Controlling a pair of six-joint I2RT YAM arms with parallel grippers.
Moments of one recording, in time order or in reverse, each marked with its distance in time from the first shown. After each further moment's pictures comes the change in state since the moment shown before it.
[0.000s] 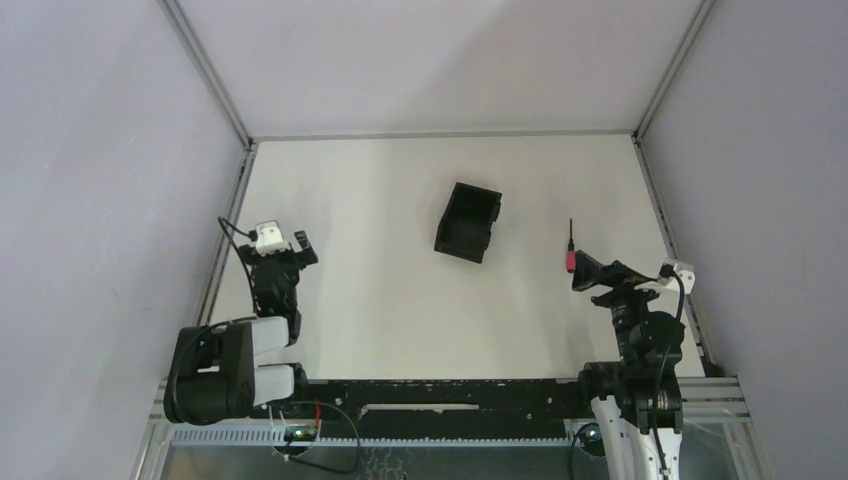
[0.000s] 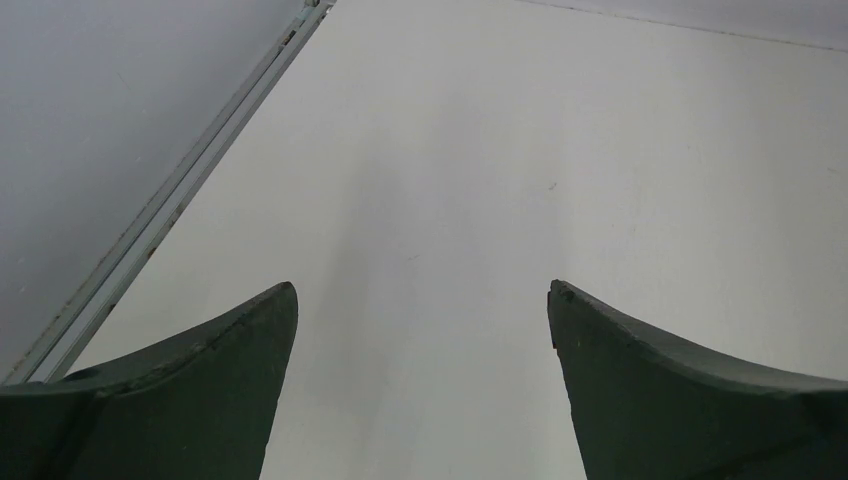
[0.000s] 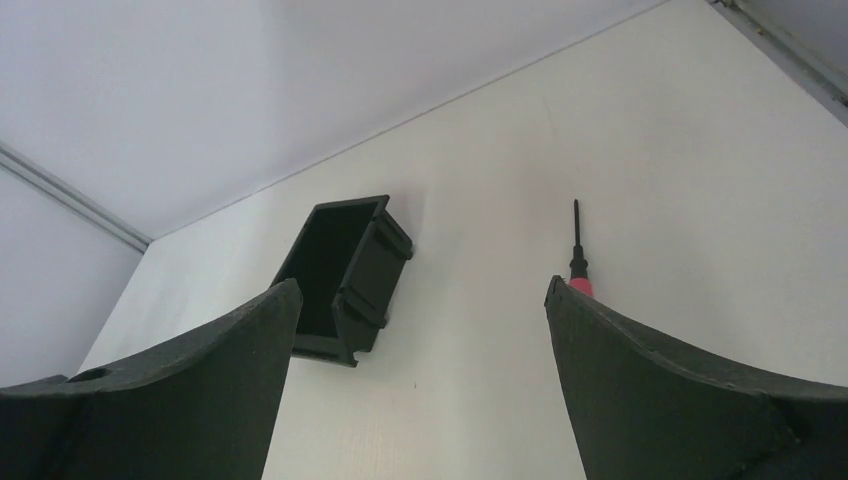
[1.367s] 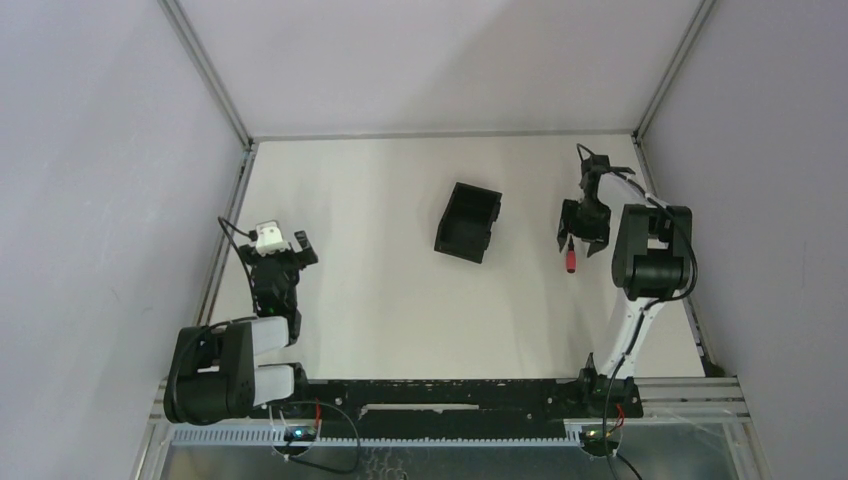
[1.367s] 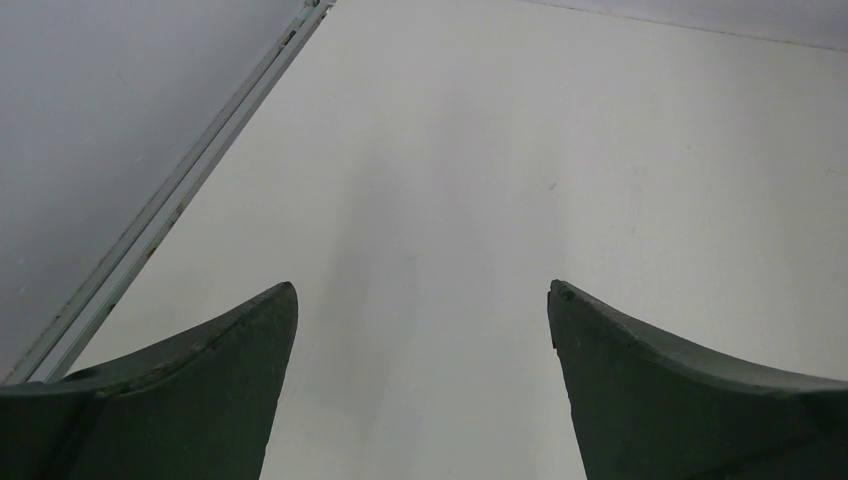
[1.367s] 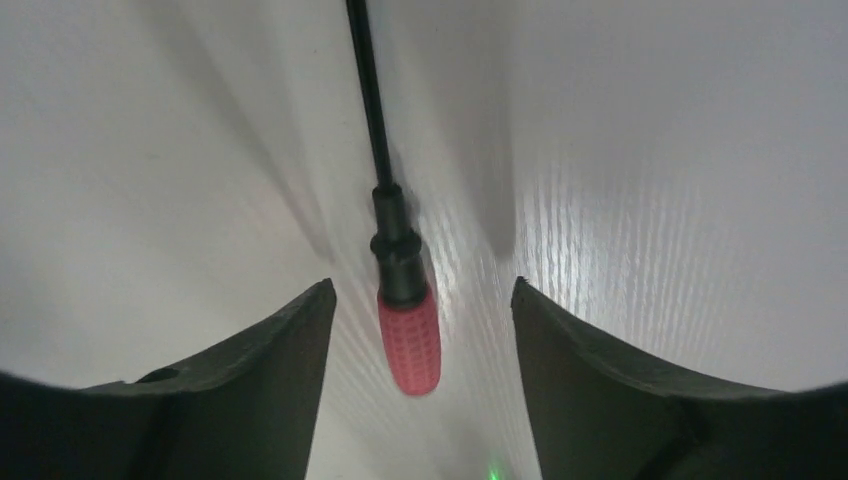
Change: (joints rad) left arm 0.000 0.000 0.000 0.000 0.000 0.000; right arm -0.090 1.939 0.982 -0.488 -0.003 -0.295
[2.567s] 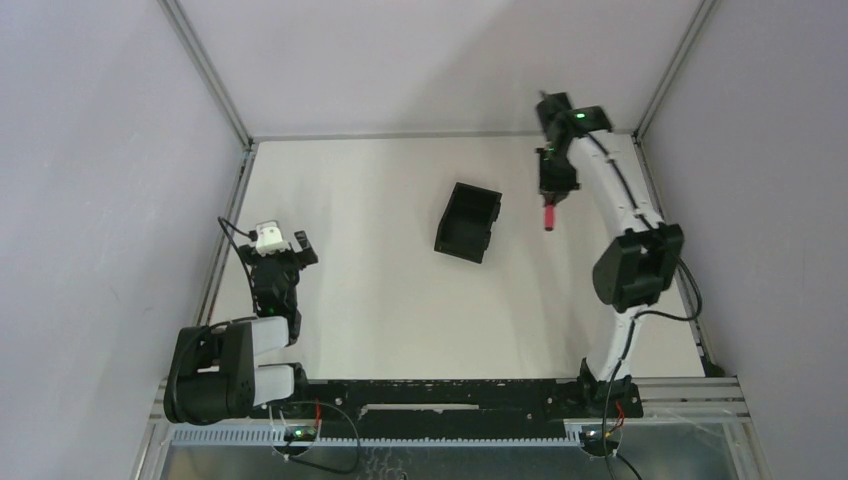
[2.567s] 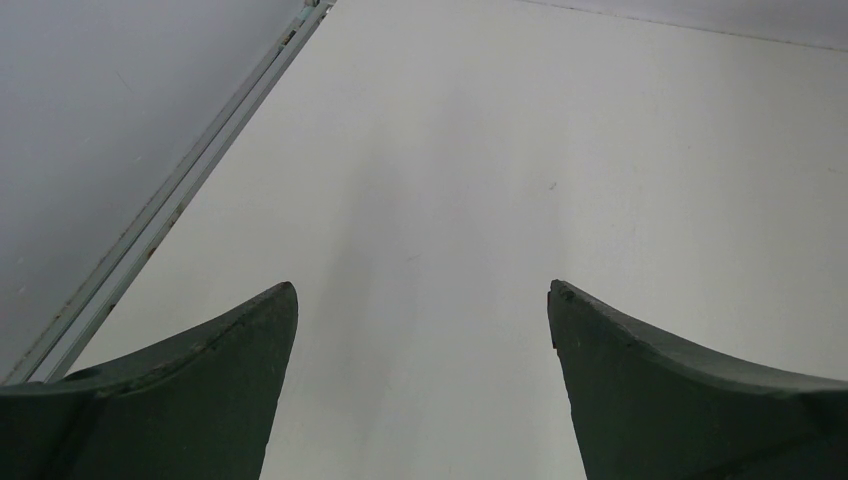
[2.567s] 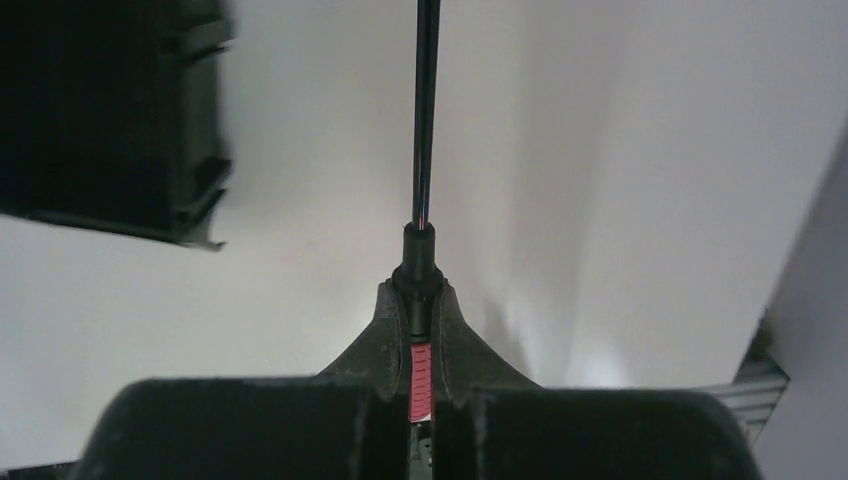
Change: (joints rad) left arm 0.000 0.000 0.000 0.000 0.000 0.000; right arm 0.245 -0.081 0.550 -0.473 0.152 0.093
